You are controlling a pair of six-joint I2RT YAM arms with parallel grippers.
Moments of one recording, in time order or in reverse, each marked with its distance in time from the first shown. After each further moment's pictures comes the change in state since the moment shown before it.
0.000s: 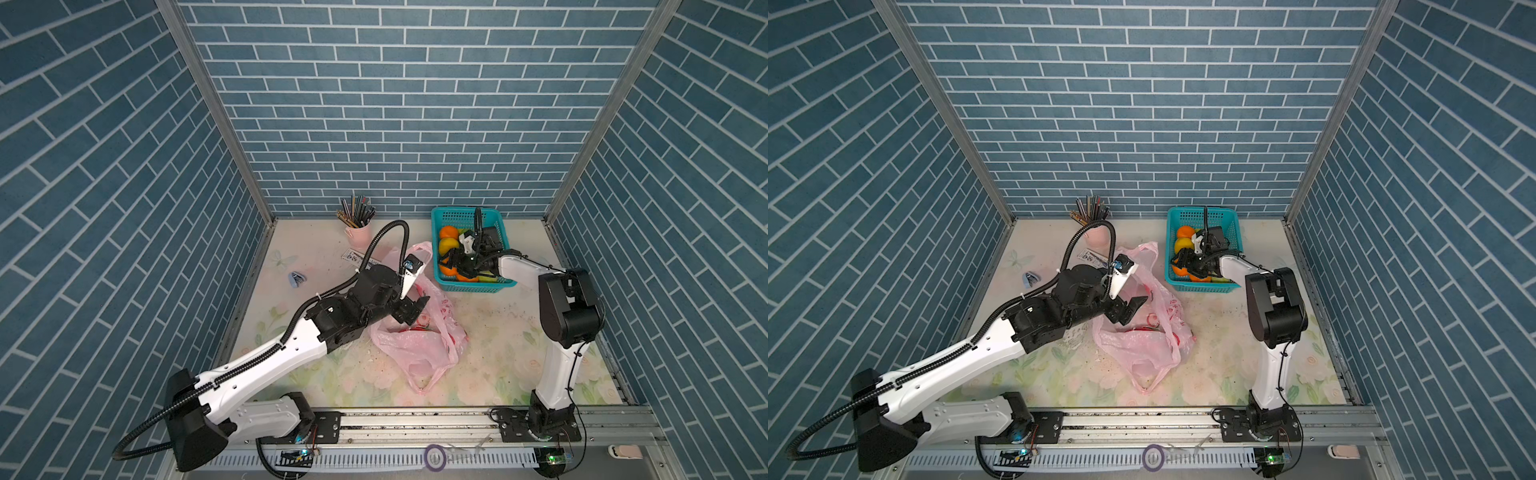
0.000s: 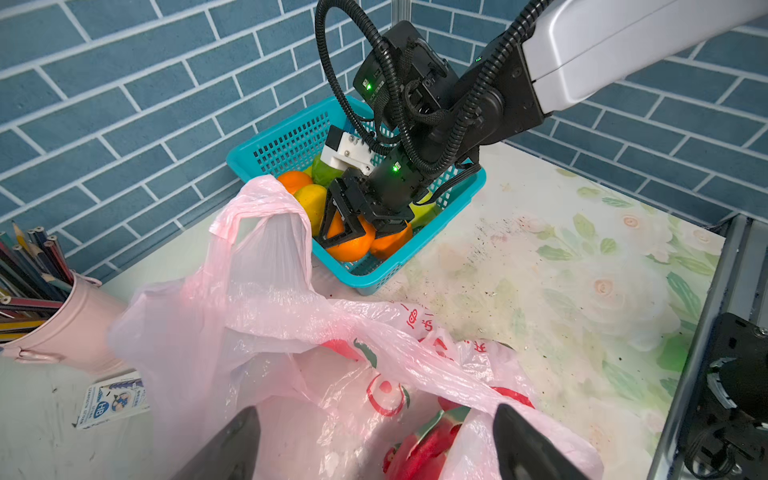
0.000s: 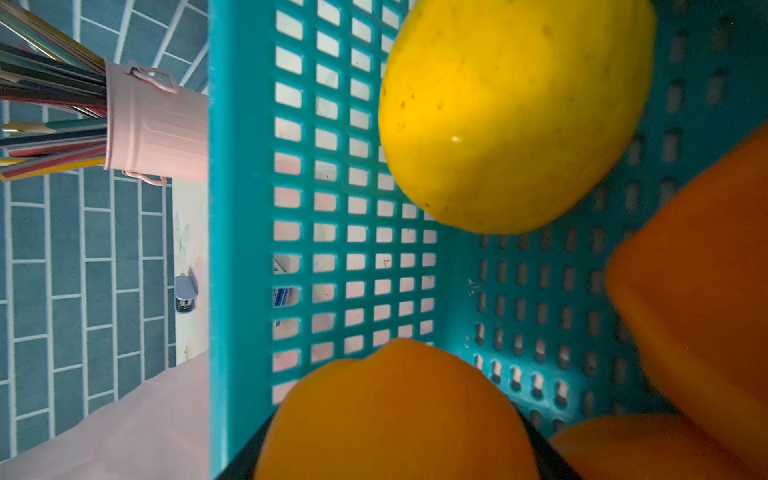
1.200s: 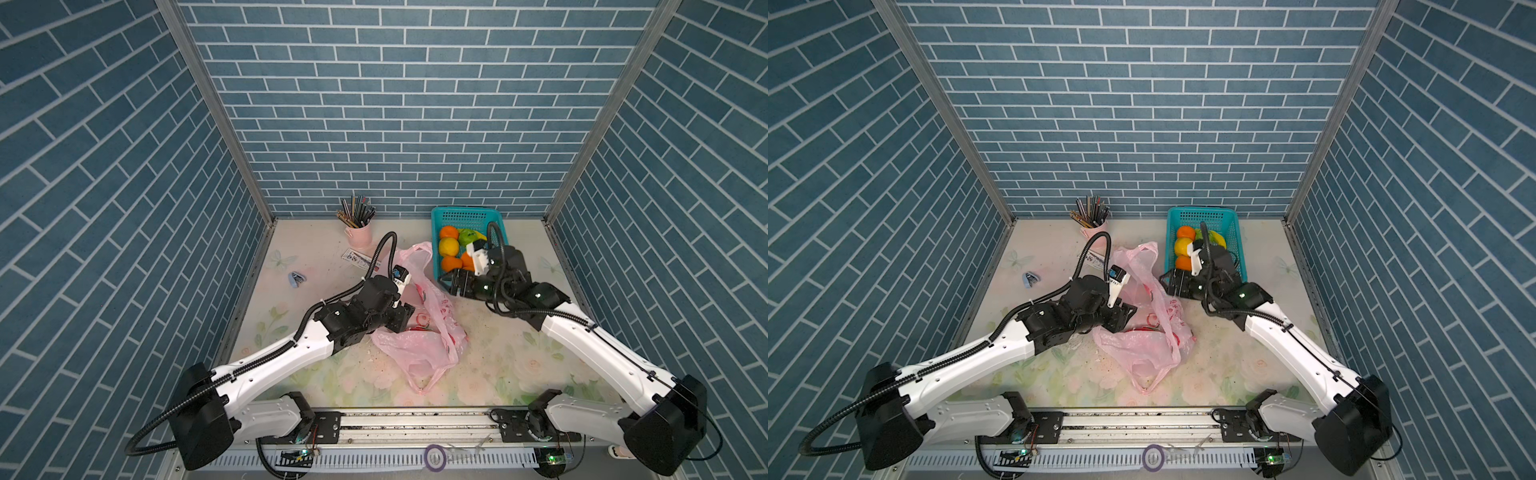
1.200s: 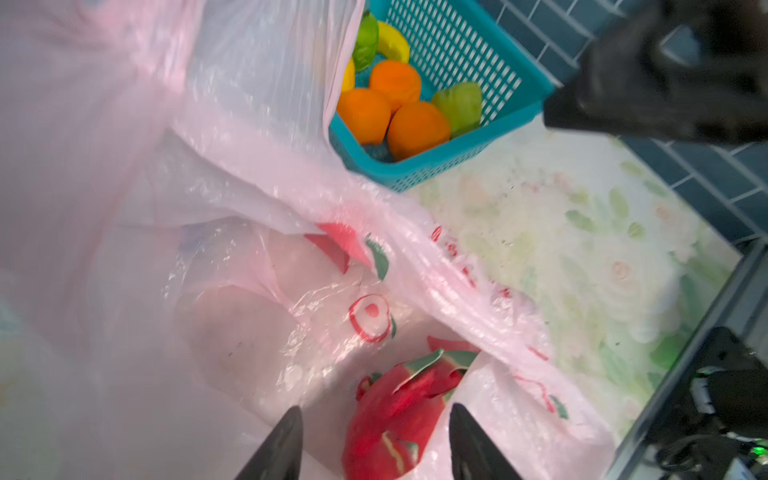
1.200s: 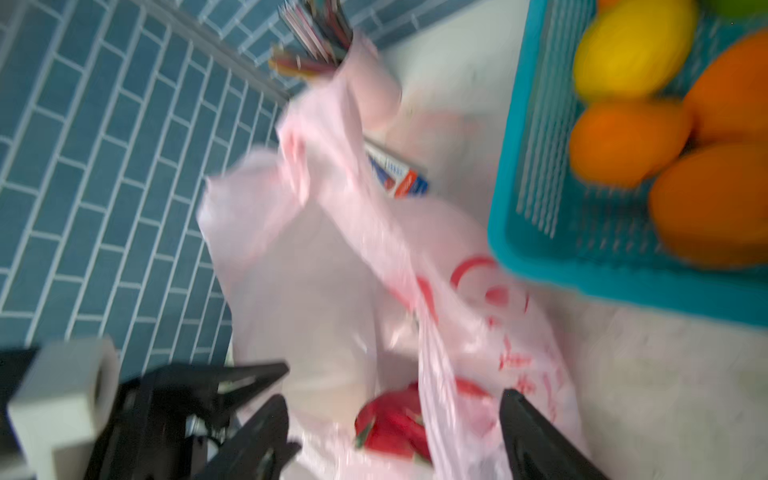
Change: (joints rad) left arm 0.054 0.029 -0.169 -0.024 0.053 -0.300; right arm 0.342 -0.813 -0.371 -0.238 0.246 0.152
